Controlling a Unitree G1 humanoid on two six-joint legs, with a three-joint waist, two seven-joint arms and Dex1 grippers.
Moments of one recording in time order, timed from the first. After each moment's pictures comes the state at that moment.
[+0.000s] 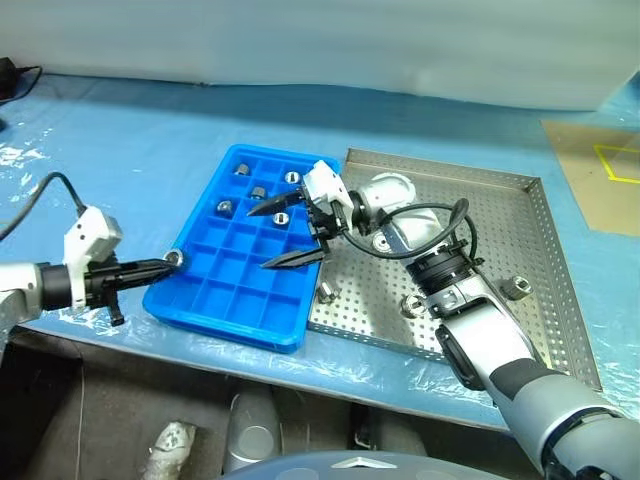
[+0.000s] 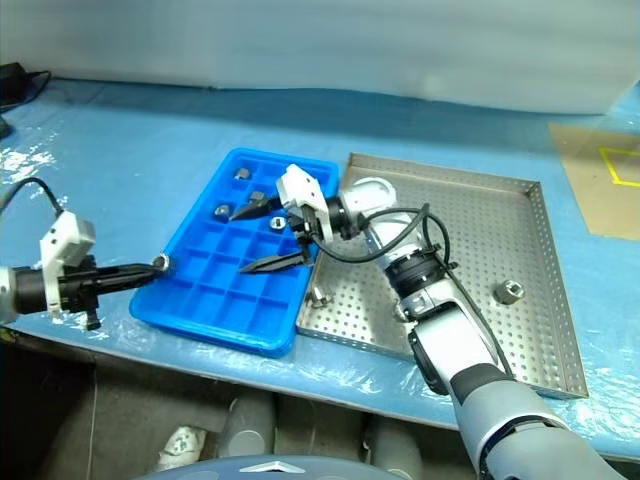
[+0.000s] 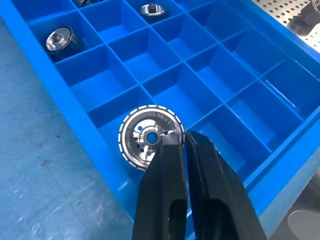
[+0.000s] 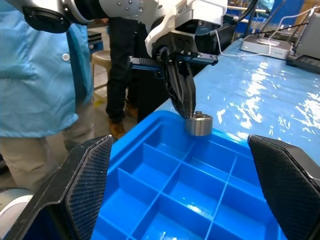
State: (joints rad) left arm -0.06 0.95 0.33 -0.15 -0.50 0.62 -1.18; right arm -0.93 -0.20 0.30 0.48 0.28 0.05 1.44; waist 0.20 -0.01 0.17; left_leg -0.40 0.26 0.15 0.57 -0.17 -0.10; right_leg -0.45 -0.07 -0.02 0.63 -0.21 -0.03
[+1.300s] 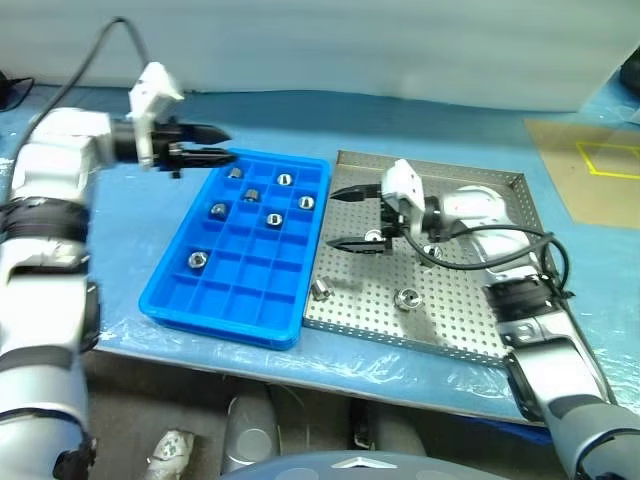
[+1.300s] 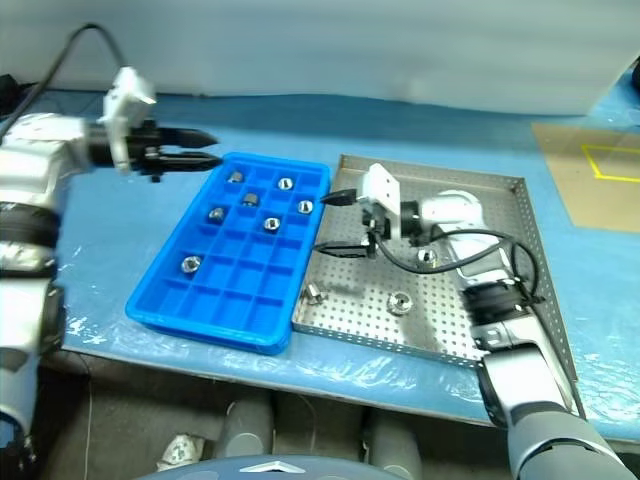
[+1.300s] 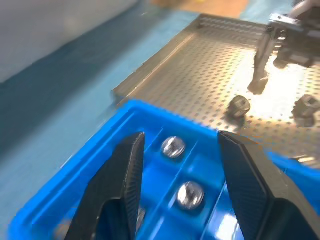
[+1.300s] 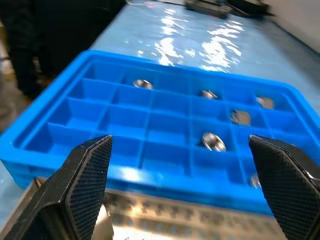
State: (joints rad) left arm -1.17 0.67 -0.11 0.77 -0.23 0.24 -1.47; right arm -0.67 -0.52 0.15 0.13 0.28 0.23 1.23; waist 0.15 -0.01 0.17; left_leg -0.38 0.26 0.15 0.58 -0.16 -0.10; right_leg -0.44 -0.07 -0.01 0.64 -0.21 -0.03
